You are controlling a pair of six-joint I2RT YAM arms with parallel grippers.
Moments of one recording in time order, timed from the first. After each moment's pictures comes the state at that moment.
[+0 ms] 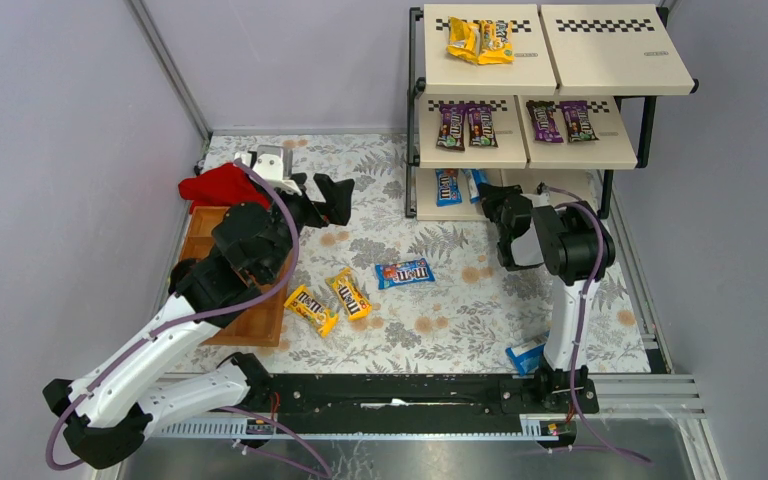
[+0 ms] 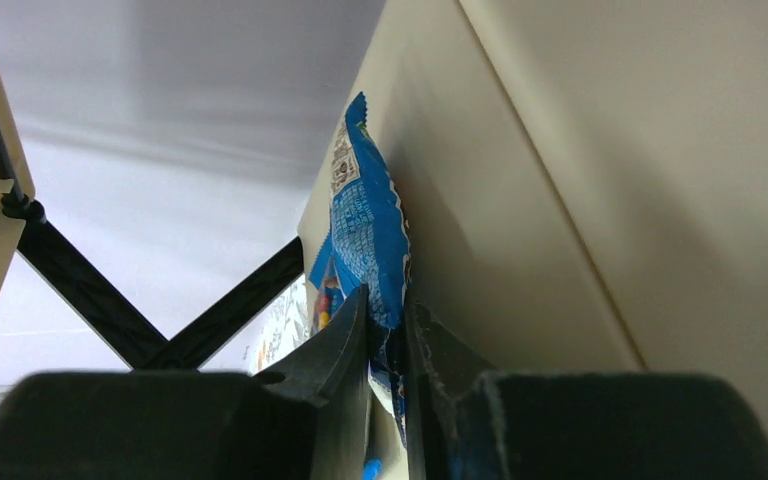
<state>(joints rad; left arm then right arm) -0.81 0.88 1.09 -0.16 -0.46 -0.24 0.15 2.13 0.78 1.16 0.15 1.20</state>
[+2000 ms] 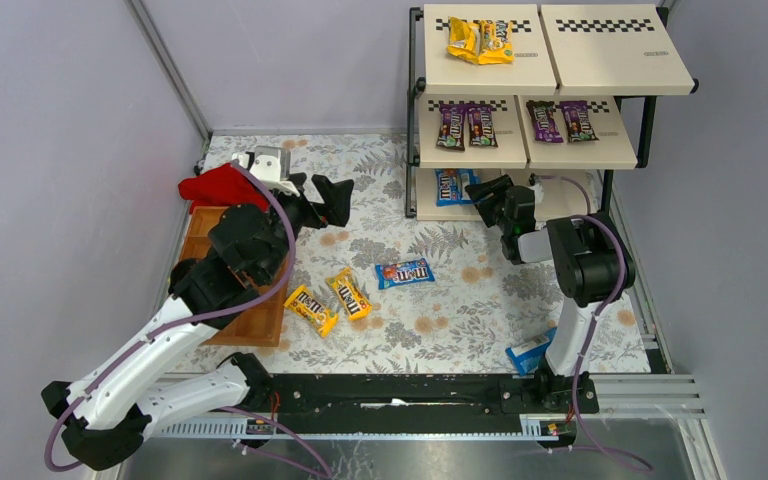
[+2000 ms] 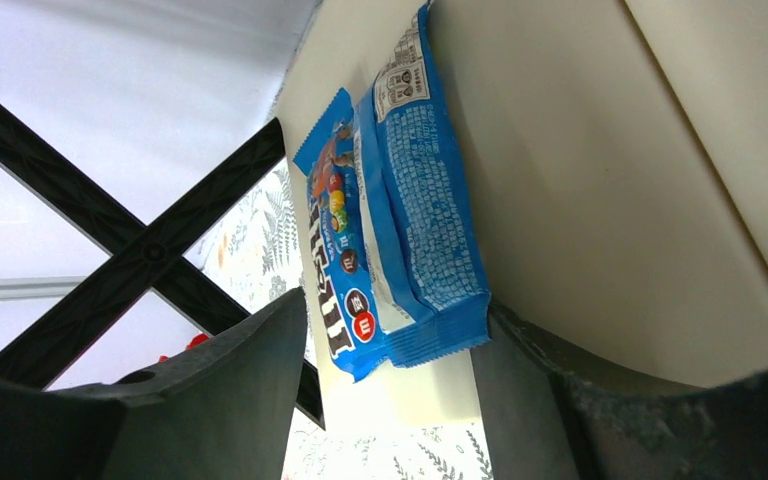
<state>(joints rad) -0.82 0.87 1.09 -0.16 -0.44 -0.23 0.16 1.93 0.78 0.81 -0.03 1.10</state>
